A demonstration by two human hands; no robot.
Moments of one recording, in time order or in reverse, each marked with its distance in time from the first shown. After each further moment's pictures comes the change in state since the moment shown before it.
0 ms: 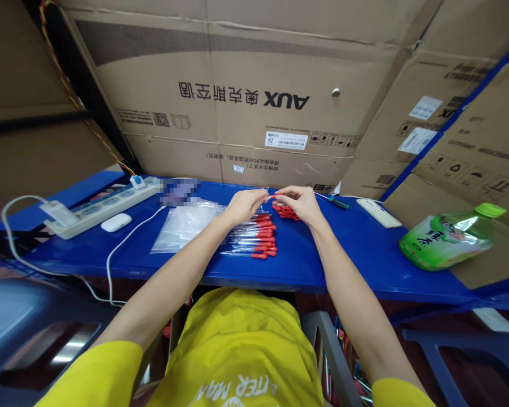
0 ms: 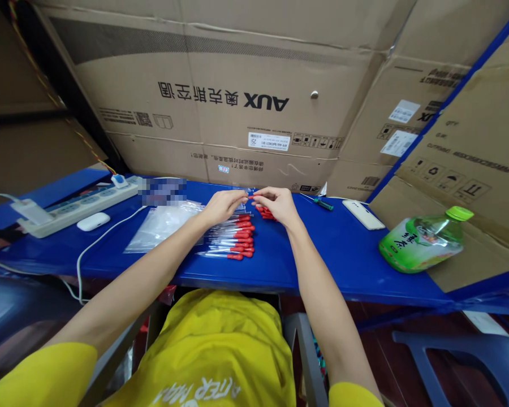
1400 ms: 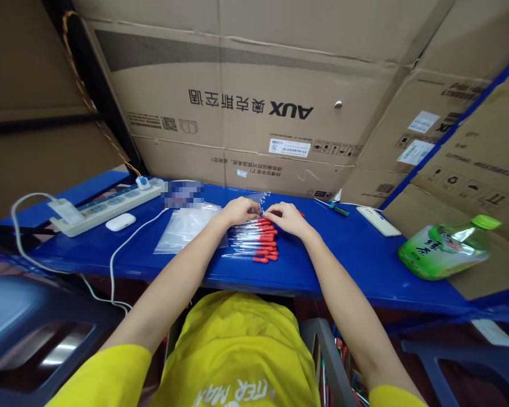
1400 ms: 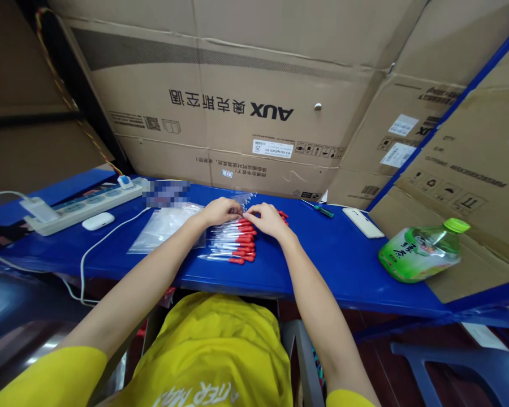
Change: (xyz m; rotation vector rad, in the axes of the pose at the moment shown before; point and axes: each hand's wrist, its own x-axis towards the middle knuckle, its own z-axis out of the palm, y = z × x) left_hand -0.008 -0.052 0.013 0.009 -0.238 -0.149; right_hand -0.001 0.015 0.020 -0.772 -0.281 -0.186
